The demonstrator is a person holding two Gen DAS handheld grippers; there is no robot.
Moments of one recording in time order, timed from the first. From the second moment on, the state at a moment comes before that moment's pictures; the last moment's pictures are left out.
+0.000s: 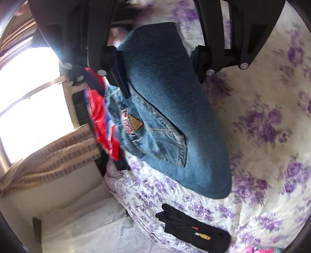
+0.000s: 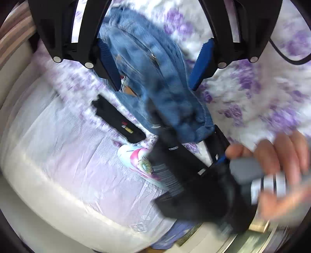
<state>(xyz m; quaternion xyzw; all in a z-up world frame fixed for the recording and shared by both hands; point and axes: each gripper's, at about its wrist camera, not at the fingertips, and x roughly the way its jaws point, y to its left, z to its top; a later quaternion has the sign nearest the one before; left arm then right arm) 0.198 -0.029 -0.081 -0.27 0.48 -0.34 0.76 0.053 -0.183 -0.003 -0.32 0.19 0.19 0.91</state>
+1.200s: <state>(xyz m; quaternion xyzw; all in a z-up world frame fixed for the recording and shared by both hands) 0.194 -0.024 -0.108 -0.24 0.46 -0.34 0.78 0.260 -0.359 -0.080 0.32 0.53 0.33 0.72</state>
